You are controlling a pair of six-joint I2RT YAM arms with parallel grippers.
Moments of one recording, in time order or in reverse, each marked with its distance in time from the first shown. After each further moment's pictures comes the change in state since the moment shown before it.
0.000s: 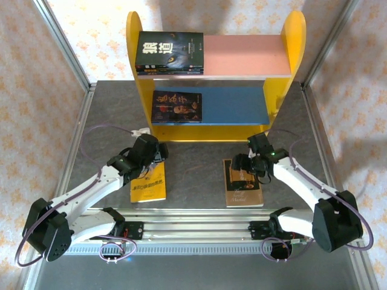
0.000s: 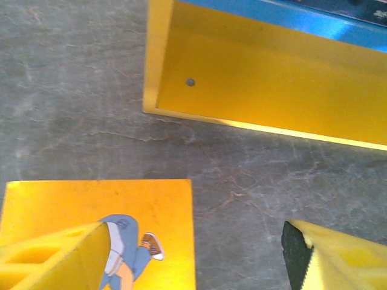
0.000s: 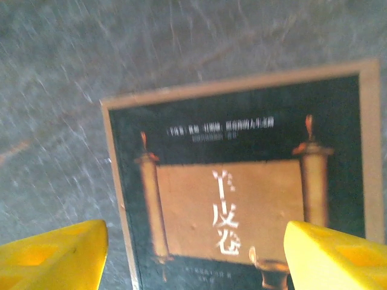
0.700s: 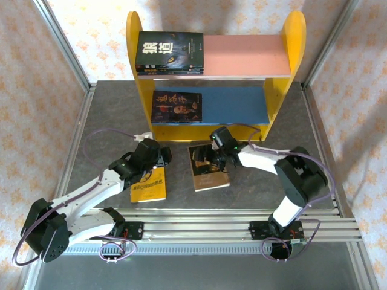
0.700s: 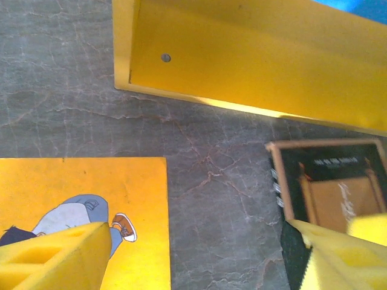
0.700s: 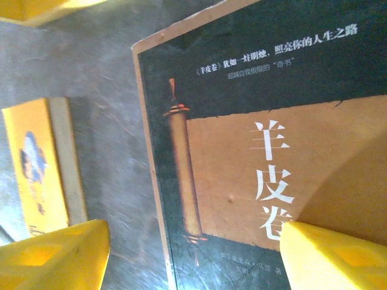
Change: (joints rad) left arm -0.035 -0.020 -0.055 0.047 0.035 -0.049; right arm 0.251 0.489 0.203 0.518 -0.217 0.239
